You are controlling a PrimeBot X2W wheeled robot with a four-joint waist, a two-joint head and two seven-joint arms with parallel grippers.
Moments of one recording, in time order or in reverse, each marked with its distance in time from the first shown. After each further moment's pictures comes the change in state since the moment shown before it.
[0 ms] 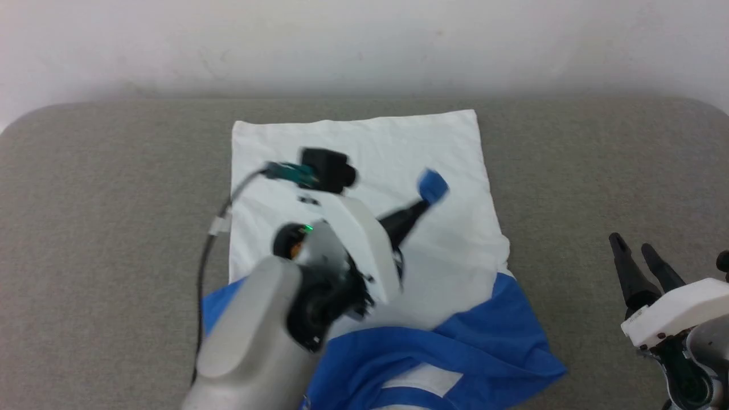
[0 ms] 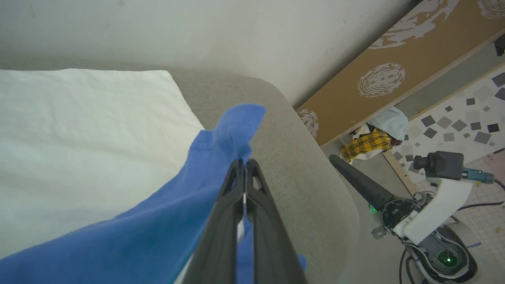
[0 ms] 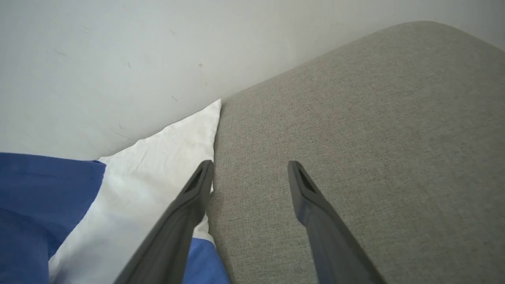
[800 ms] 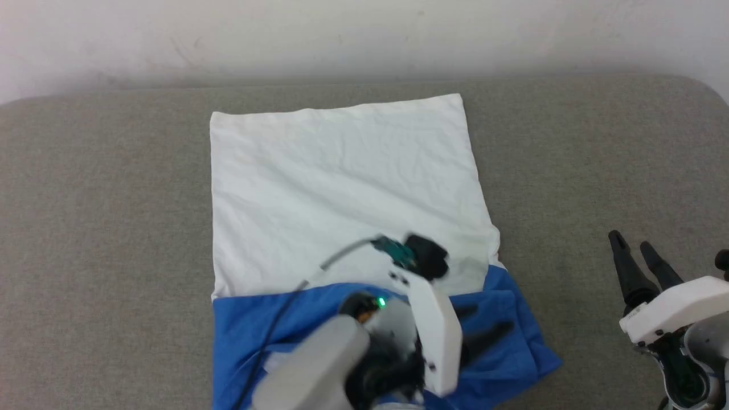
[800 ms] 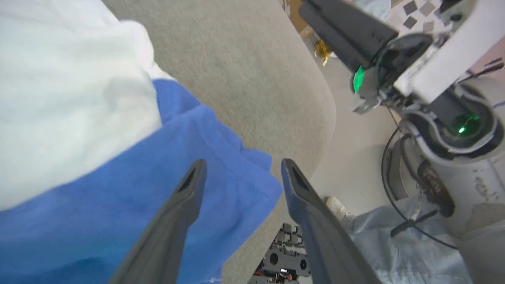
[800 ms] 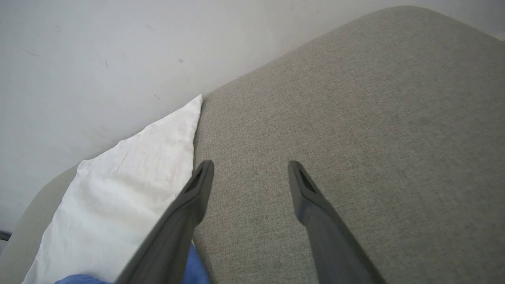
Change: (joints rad) left arm 0.054 -0.003 -0.392 0.106 -0.054 -0.041 0.060; right arm -0.019 0.000 0.001 0.037 0.008 0.000 -0.026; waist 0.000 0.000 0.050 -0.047
